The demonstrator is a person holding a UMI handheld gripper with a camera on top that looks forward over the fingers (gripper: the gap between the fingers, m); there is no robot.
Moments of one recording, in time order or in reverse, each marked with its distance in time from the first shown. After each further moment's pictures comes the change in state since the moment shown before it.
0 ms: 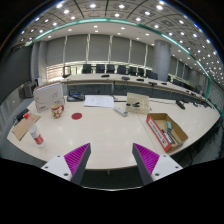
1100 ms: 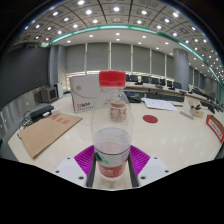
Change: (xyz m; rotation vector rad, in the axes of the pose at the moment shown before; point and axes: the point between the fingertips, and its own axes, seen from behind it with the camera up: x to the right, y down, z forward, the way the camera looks) arm -0.448 0.038 0.183 0.153 -0.188 -0.027
